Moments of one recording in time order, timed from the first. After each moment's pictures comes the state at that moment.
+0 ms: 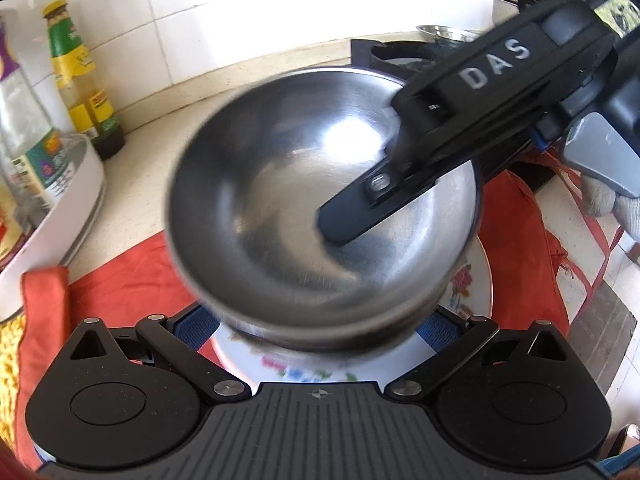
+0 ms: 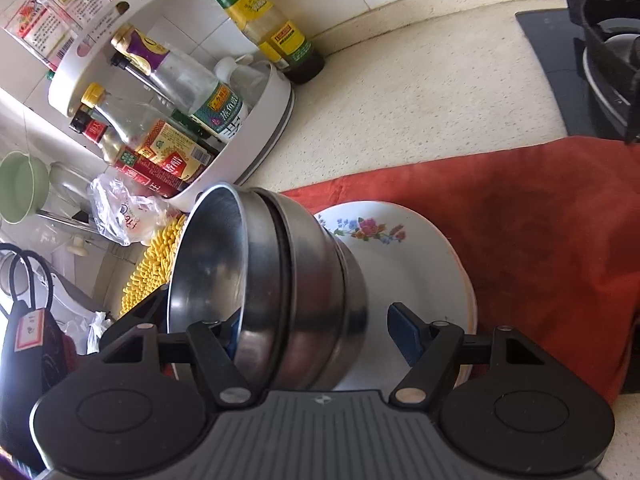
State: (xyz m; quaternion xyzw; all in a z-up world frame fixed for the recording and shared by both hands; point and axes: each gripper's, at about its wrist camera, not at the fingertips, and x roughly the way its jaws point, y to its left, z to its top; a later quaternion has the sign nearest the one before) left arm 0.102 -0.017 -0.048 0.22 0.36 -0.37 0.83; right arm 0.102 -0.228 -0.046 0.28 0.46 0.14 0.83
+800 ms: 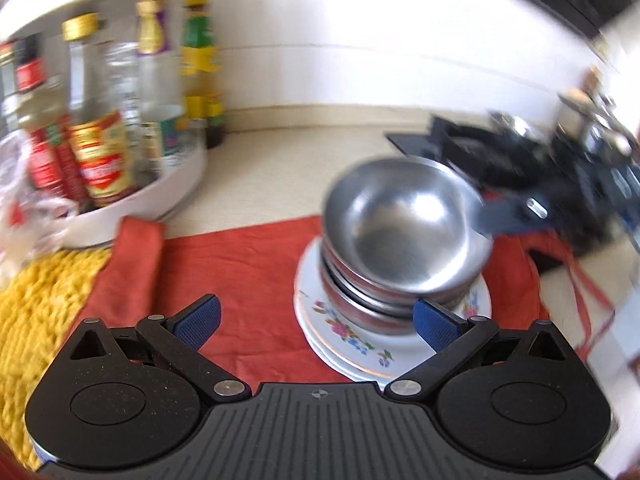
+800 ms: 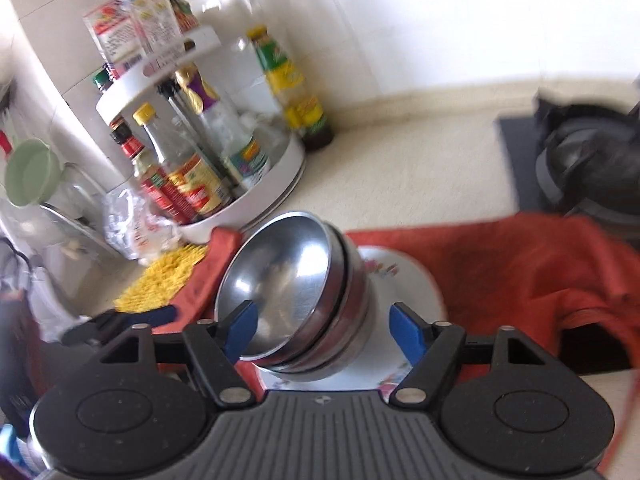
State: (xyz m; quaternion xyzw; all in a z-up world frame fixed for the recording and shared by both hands) left arm 0.077 0.048 0.006 0.08 0.35 -0.27 0.90; right arm 0.019 -0.205 0.019 0.19 0.35 0.07 0.91
